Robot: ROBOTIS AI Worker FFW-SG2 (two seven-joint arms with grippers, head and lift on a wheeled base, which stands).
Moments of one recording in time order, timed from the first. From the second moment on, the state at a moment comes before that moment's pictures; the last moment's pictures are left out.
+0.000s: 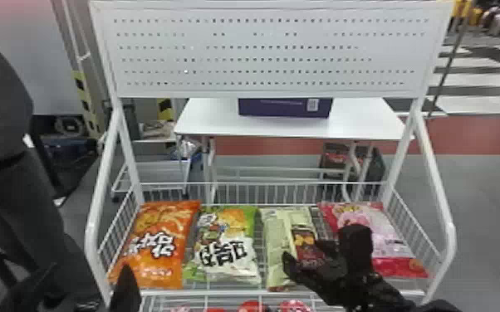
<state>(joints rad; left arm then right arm) 0.85 0.26 -0.05 -2.51 0.09 0.03 0.27 -0.08 -0.24 0.32 -1.58 -0.23 0.39 0.12</state>
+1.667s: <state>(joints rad) 0.83 0.27 -0.06 -2.50 0.10 0.06 0.27 0.61 -0.37 -0.16 -2.27 -0.42 0.17 0.09</state>
